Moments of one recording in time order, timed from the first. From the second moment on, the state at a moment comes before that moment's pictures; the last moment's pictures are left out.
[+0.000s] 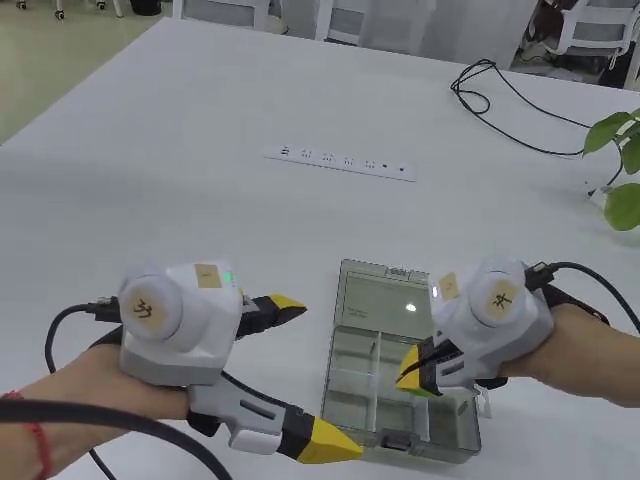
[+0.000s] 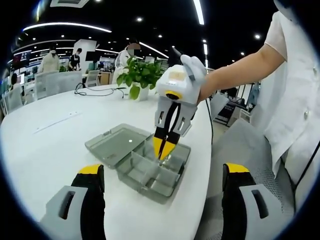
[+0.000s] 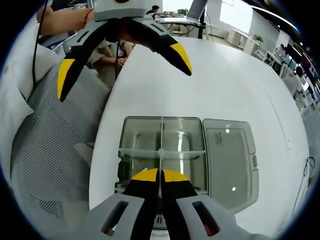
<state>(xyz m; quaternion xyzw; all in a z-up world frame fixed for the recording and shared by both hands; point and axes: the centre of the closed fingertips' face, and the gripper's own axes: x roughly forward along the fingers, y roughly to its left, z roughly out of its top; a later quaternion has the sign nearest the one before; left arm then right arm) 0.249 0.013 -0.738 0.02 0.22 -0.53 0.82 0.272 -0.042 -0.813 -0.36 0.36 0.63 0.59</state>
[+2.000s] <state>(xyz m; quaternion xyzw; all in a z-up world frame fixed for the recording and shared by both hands) 0.248 0.022 -0.738 0.02 0.23 -0.53 0.82 0.269 -0.186 -0.763 -0.27 0.39 0.53 0.70</state>
